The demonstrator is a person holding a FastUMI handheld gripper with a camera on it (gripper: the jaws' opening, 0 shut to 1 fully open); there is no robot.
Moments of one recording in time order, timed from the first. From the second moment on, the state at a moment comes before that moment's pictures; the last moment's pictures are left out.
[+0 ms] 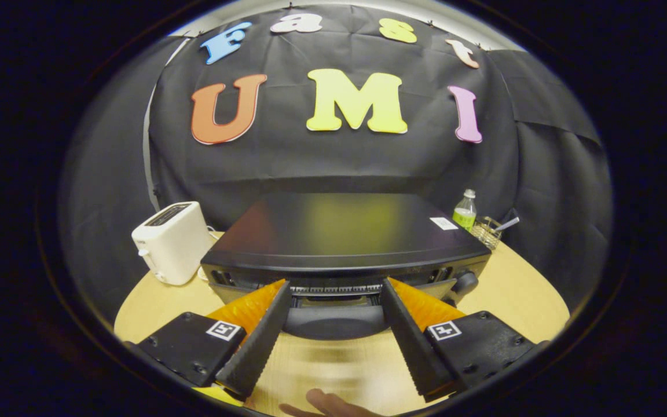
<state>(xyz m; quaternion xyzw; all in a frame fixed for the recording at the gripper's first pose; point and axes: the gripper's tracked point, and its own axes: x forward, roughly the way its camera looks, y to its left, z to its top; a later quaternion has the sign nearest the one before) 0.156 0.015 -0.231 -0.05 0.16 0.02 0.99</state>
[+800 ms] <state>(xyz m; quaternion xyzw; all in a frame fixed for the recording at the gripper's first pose) 0.067 -0.005 -0.337 -0.02 0.23 0.03 0.97</state>
